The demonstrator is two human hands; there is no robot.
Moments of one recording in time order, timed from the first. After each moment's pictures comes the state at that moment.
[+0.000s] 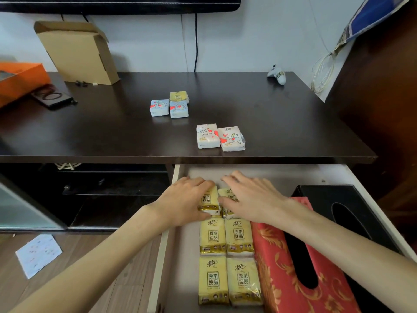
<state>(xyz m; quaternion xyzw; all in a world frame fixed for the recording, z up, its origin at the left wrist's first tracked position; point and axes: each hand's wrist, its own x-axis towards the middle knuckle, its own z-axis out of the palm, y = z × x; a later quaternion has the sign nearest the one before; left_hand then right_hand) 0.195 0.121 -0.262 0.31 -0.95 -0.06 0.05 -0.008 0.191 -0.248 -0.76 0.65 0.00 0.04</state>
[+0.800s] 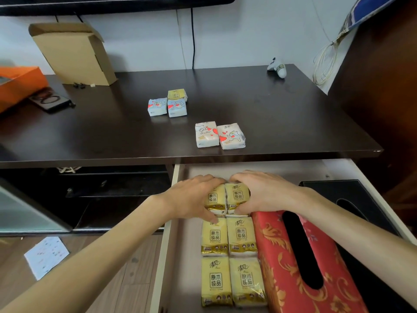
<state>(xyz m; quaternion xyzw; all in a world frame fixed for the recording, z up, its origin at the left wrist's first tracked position) 0.178 0.107 -0.253 0.29 -0.94 -0.16 -0.02 -0.030 0.187 -0.220 -0.73 0.65 0.01 0.20</state>
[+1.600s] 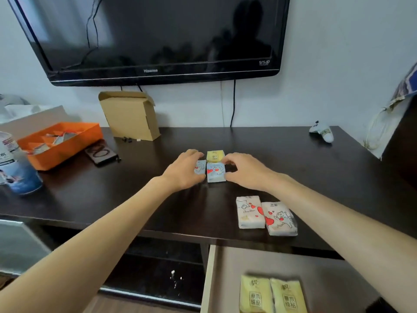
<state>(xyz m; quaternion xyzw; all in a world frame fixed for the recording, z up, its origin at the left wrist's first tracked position) 0.218 -0.109 -0.153 0.51 -0.84 -0.08 0.14 0.014 -0.045 -0.143 -0.75 0.62 -0.20 0.14</state>
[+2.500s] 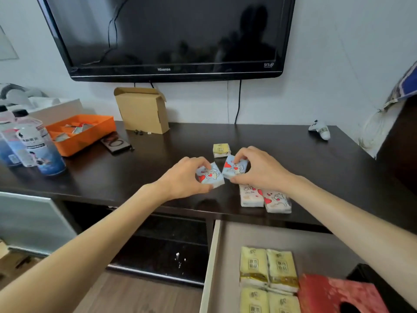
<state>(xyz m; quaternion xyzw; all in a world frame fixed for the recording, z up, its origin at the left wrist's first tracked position) 0.255 -0.004 -0.146 0.46 -0.86 -0.15 0.17 0.011 0.030 -0.138 -0.75 0.61 -0.23 0.11</state>
